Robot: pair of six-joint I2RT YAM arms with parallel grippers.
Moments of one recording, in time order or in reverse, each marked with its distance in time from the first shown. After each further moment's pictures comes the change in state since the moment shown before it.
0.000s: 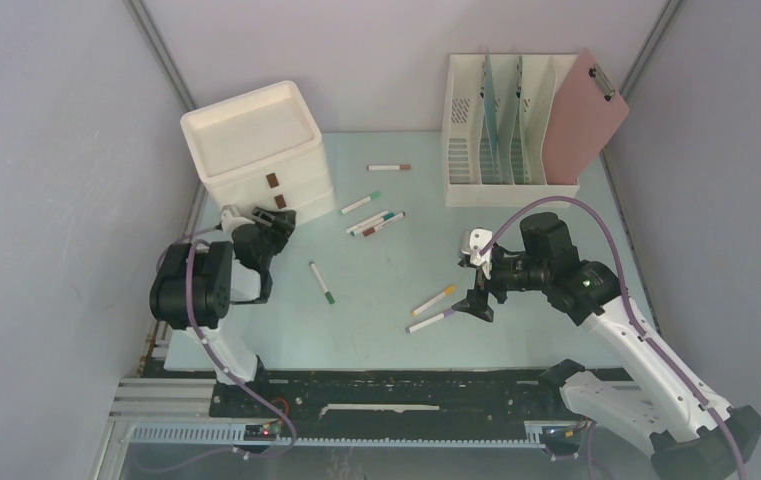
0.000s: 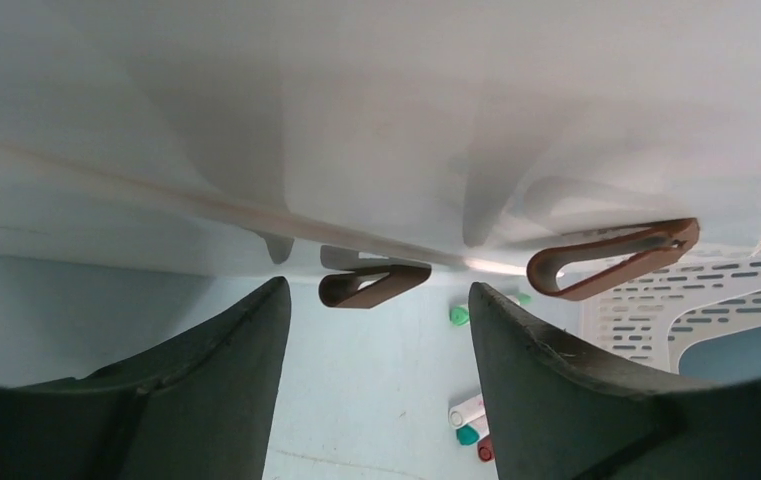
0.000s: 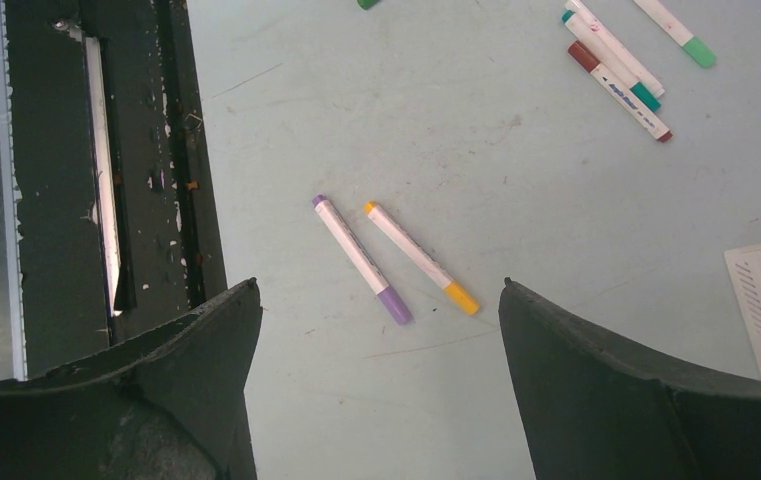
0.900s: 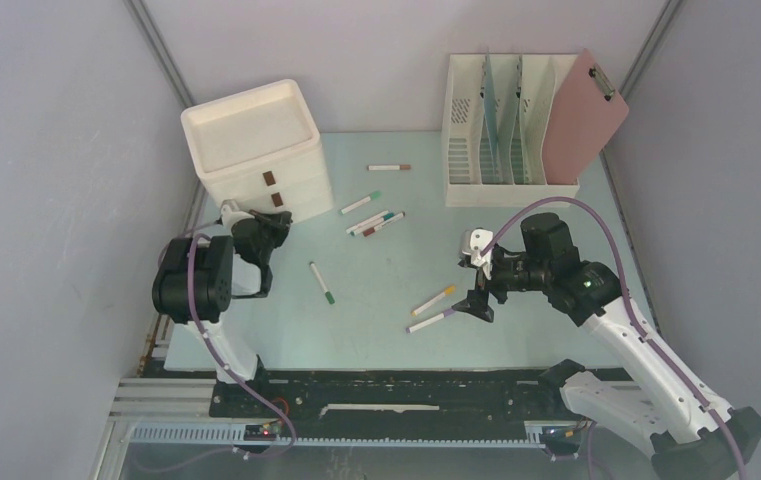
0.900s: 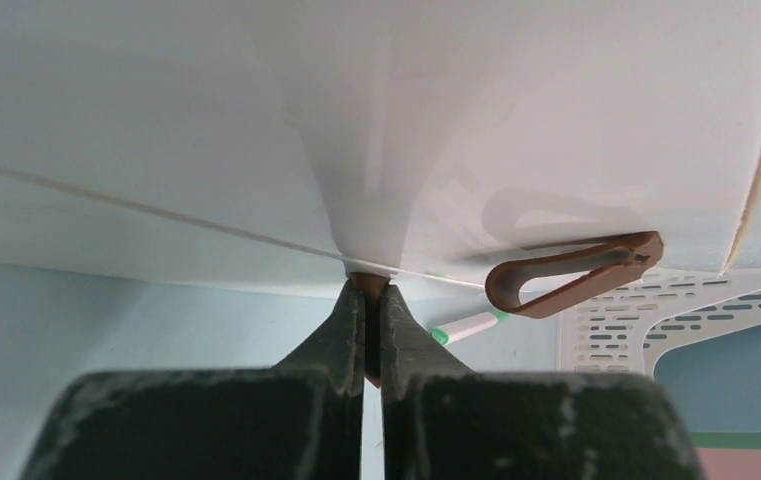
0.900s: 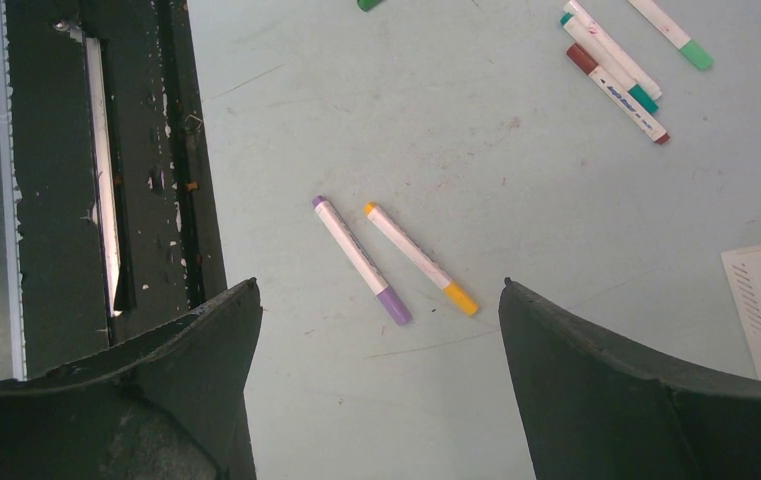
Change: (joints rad) left arm 0.005 0.050 0.058 0.028 0.025 -0.029; right arm 0.001 -0.006 0.000 0.000 0.000 -0.001
